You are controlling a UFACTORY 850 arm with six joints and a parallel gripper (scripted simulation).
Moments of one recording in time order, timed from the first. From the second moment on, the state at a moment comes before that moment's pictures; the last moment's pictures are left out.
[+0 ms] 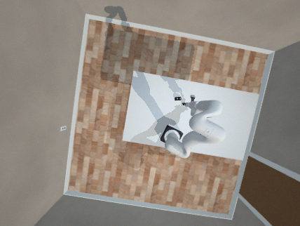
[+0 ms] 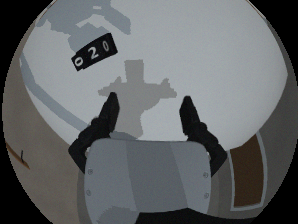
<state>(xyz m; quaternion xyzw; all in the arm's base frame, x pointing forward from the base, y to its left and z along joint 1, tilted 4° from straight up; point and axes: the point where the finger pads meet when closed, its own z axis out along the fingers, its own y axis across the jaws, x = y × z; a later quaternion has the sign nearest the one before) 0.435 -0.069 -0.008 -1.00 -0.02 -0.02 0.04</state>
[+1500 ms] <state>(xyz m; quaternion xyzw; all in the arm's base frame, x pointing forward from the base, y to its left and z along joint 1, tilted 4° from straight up) 0.489 0.018 0.025 -0.81 0.58 -0.04 0.07</state>
